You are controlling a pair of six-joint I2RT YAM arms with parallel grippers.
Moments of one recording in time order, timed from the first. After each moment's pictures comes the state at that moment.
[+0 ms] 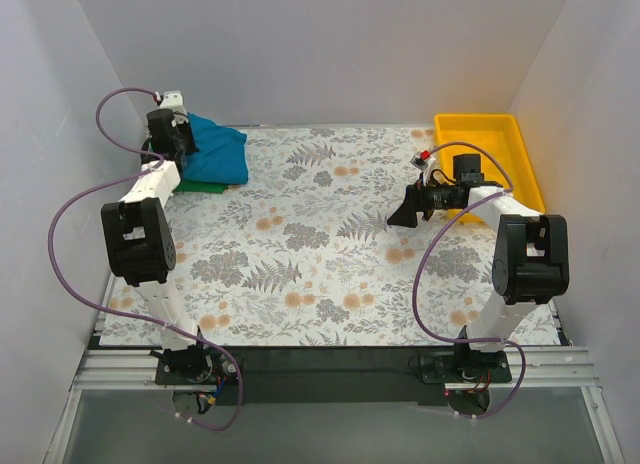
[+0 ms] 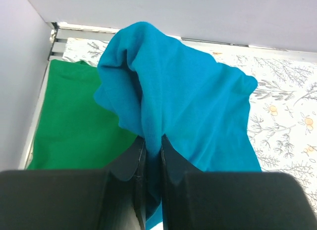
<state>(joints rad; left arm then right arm) 0.12 1.94 1.47 0.08 0.00 0.00 0.03 1.73 1.08 -0.35 -1.04 -0.37</state>
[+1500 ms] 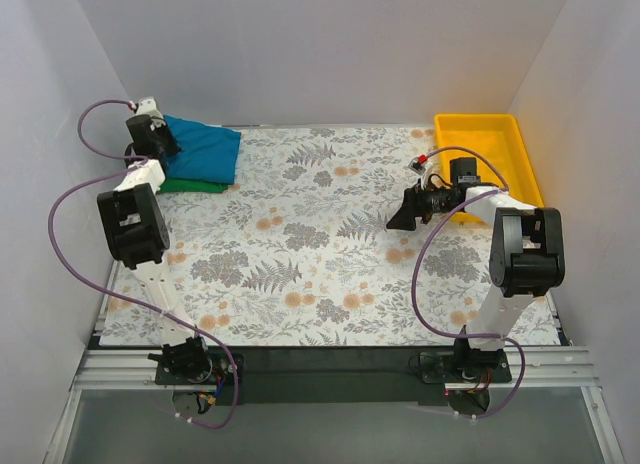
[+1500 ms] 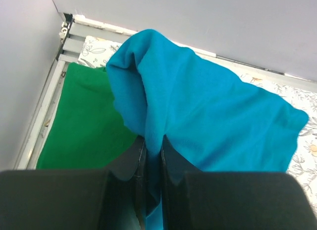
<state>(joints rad) 0.26 2.16 1.62 0.17 0.12 -0.10 0.03 1.79 1.08 -0.36 -1.03 -0.37</state>
